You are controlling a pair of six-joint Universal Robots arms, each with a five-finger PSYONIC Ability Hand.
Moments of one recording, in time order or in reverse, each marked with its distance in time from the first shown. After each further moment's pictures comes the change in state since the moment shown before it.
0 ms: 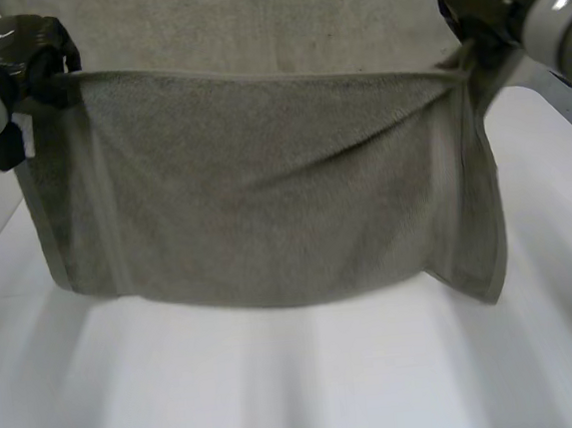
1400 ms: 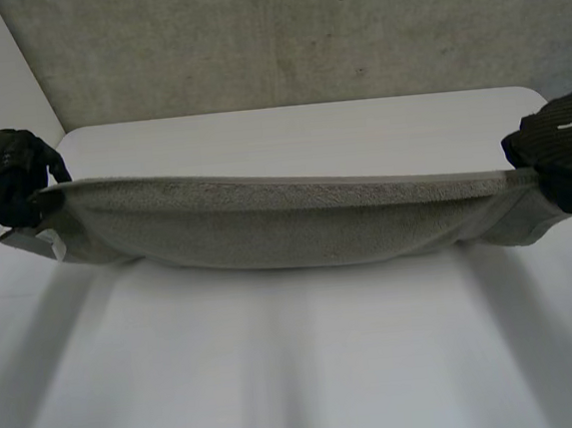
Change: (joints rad) left arm 0.300 0.545 -0.901 0.272 0.370 -0.095; right arm -0.277 -0.550 0.921 -0.069 -0.272 -0.177; left_hand 0.003 0.001 0.001 0.000 0.014; right_hand 0.003 0.011 0.003 0.003 0.024
